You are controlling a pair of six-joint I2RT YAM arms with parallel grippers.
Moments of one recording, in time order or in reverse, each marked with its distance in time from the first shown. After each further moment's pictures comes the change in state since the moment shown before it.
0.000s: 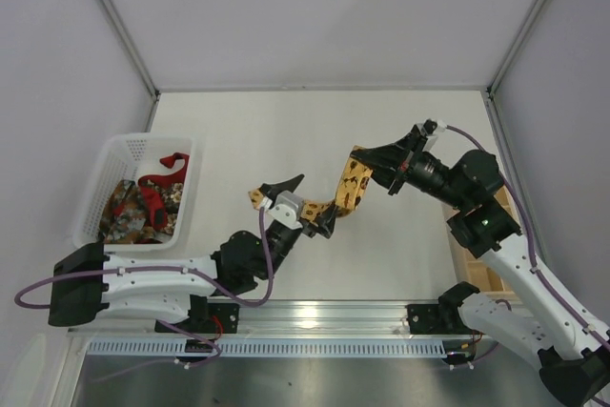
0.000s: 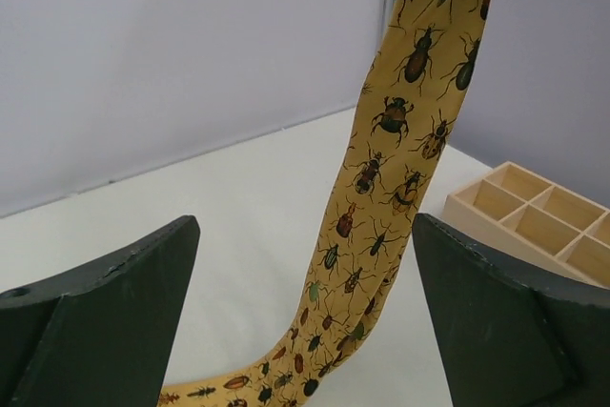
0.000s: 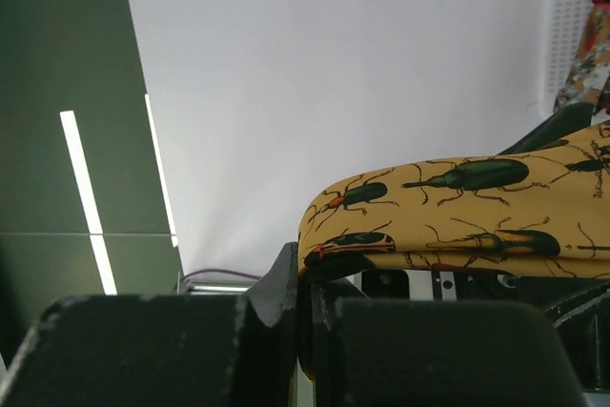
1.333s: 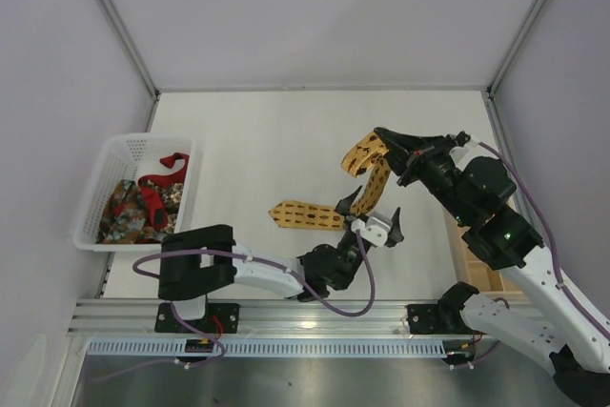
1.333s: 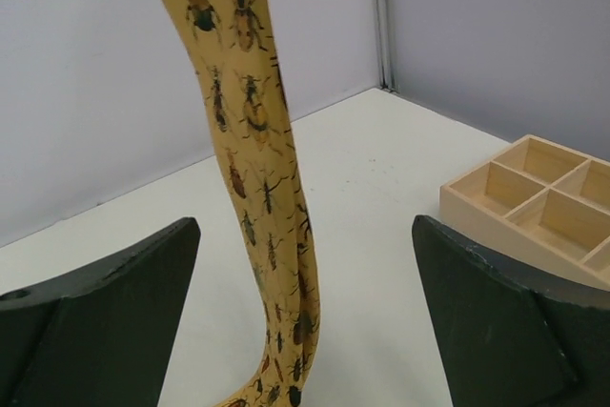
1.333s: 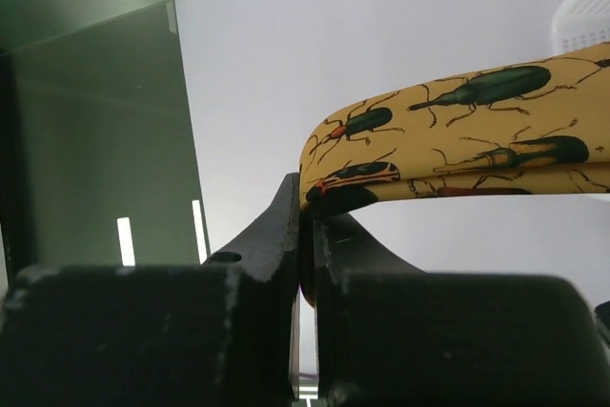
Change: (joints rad) left arm -0.114 0.661 0.288 0.412 -0.118 0.247; right arm 0.126 -0.069 0.117 -0.283 0.594 0.081
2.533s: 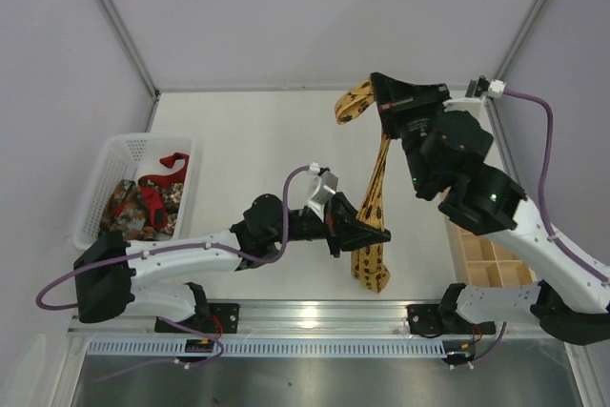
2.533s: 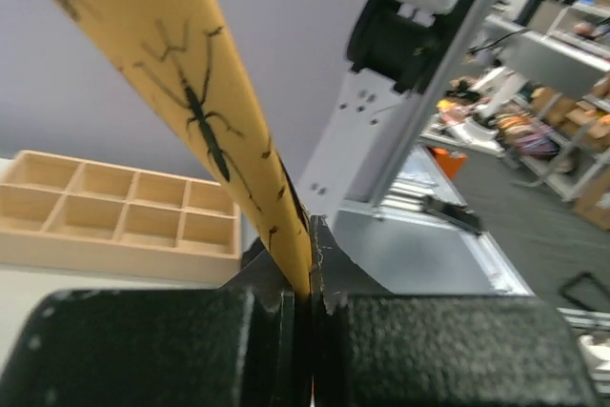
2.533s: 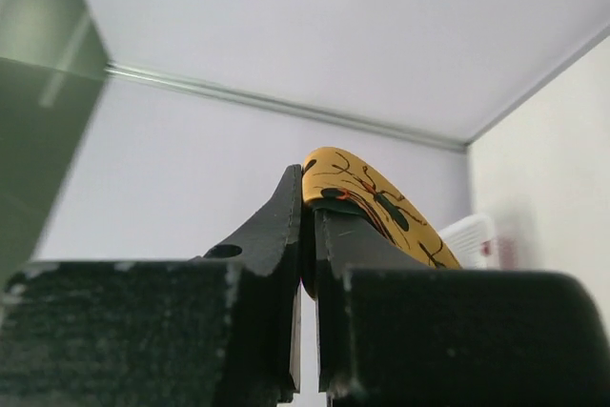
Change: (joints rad) left arm 0.273 -0.453 -0.049 -0.475 1.247 -0.894; right arm 0.309 0.329 0.542 -0.125 0.758 -0.594
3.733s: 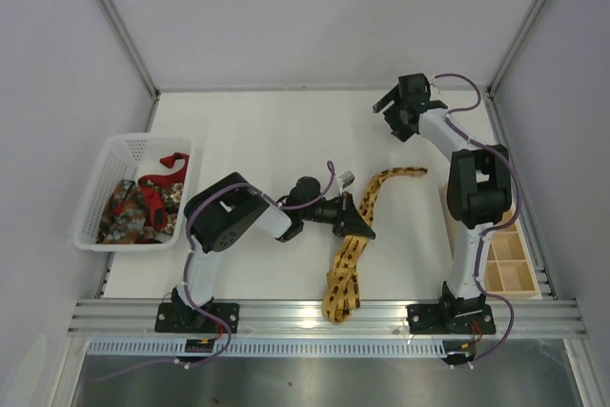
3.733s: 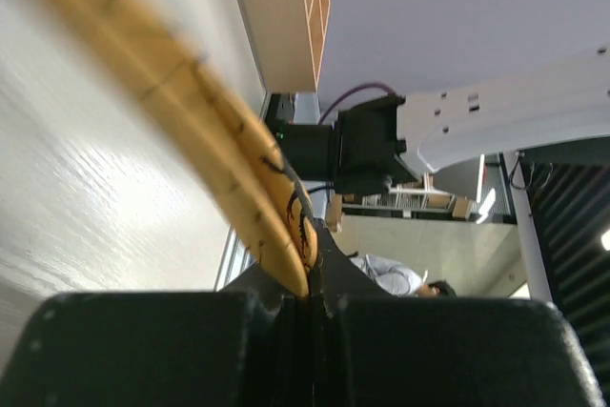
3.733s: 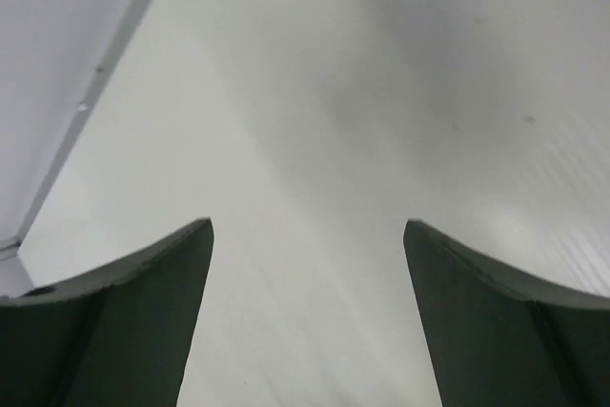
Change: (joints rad) left arm 0.355 0.784 0.068 0.225 0.412 -0.885; right arm -0.774 0.946 0.071 -0.081 -0.704 -0.286
